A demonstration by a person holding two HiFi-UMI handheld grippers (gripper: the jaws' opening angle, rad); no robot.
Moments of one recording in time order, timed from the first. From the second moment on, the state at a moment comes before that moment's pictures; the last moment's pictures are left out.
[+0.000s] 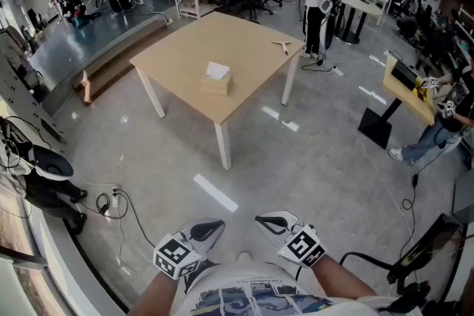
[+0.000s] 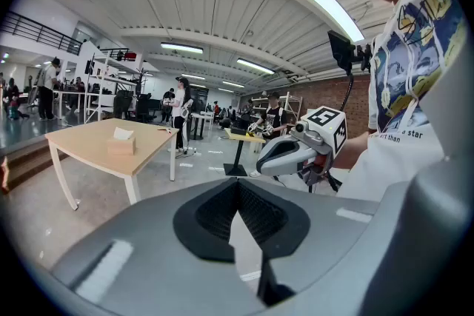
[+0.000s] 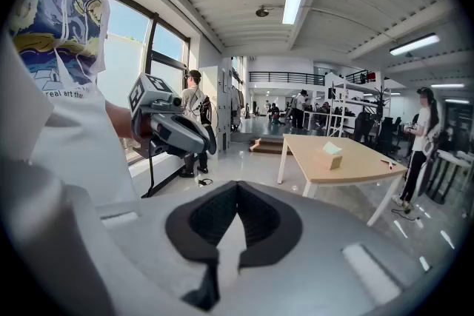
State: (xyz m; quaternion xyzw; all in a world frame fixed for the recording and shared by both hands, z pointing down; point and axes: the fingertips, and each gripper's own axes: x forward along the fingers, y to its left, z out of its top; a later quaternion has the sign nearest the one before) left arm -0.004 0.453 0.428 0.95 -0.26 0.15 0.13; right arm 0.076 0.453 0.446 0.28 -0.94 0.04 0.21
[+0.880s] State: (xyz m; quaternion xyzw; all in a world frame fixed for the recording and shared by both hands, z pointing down) left arm 0.003 0.440 0.431 0.94 -0.27 0.18 0.12; right arm 0.083 0.446 0.454 0.27 -0.94 0.07 0.21
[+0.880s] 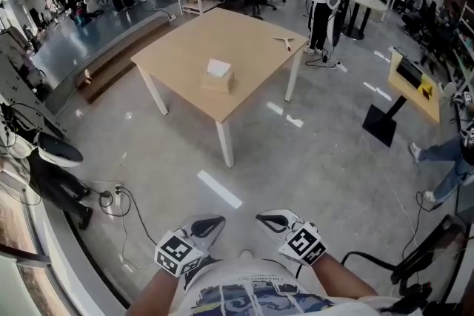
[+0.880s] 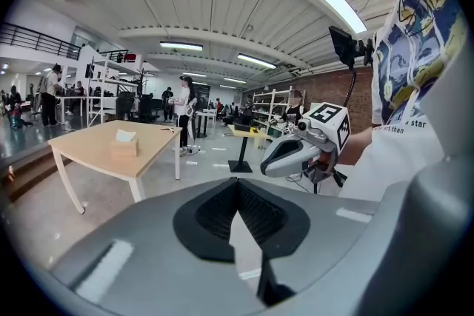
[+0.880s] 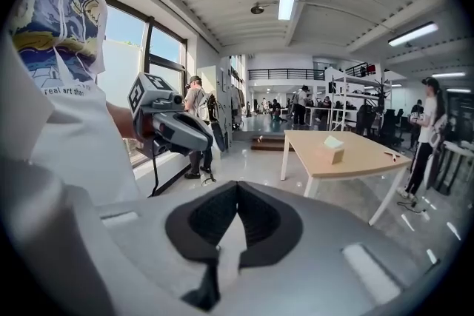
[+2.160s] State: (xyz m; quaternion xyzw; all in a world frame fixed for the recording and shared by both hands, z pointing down) left arm -0.083 0.211 0.421 0.96 -0.23 0.14 0.12; right arm -0.024 0.224 0.431 0.32 -0.92 0.07 0.23
